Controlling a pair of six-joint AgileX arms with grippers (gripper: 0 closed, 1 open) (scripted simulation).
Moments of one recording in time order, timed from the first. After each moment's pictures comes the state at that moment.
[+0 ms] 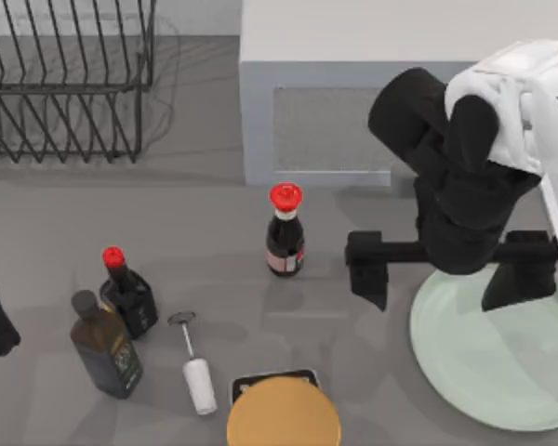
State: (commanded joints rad) left arm 0.00 0.00 0.00 0.00 0.00 0.00; right arm 0.61 1.83 1.33 -1.07 0.00 0.63
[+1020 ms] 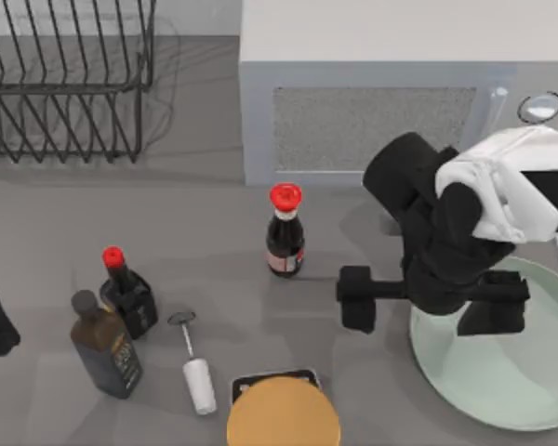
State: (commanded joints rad) left arm 0.00 0.00 0.00 0.00 0.00 0.00; right arm 0.62 2.00 1.11 -0.69 0.00 0.63
